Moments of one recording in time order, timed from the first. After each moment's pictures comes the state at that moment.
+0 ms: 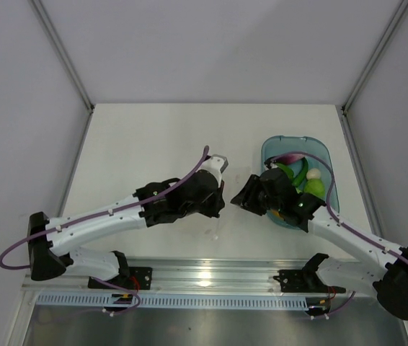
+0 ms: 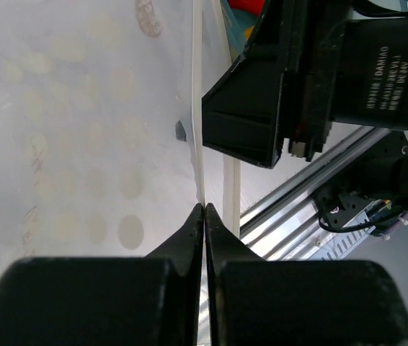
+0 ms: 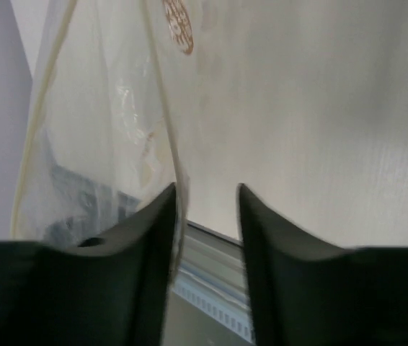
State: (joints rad) left arm -1.16 1.28 1.19 -0.61 -0.26 -0.63; right arm 0.73 1.06 0.73 -0.37 -0.03 1.02
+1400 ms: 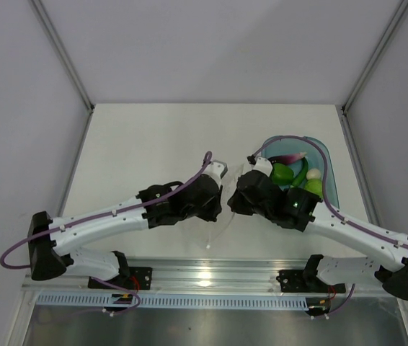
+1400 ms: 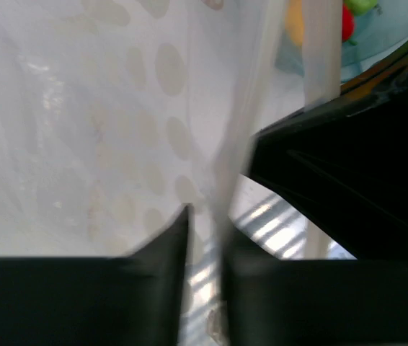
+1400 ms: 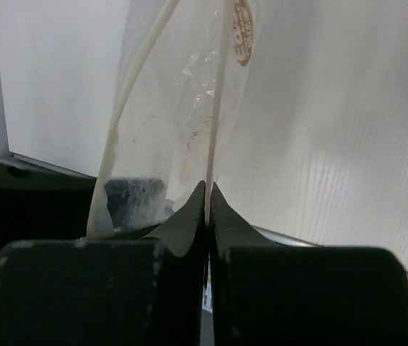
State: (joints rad) left arm -1.16 1.26 1.14 -0.62 -0.26 -0.62; right arm 1.05 1.14 1.07 -0.68 0.33 1.00
